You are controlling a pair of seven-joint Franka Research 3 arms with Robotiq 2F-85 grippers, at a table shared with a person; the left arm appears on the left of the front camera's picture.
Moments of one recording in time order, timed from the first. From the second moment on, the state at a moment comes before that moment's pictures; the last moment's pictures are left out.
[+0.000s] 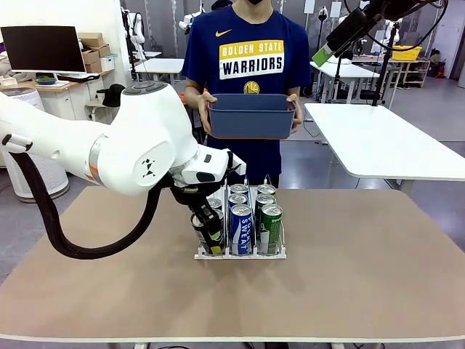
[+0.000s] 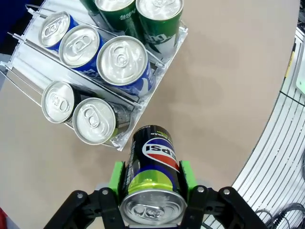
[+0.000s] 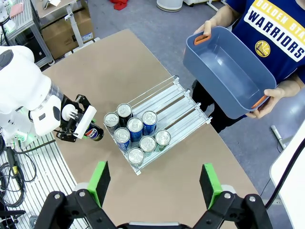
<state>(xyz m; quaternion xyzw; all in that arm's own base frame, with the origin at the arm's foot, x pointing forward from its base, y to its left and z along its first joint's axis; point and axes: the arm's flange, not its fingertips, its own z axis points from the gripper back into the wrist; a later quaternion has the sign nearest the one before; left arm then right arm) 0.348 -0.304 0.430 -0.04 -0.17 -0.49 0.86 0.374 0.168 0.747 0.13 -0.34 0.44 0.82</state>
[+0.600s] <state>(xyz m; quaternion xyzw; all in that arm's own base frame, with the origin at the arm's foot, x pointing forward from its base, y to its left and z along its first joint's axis) 0.364 -0.301 0.422 -0.03 -0.19 -0.45 0.87 0.374 0.168 0.747 0.13 -0.34 0.44 0.82</state>
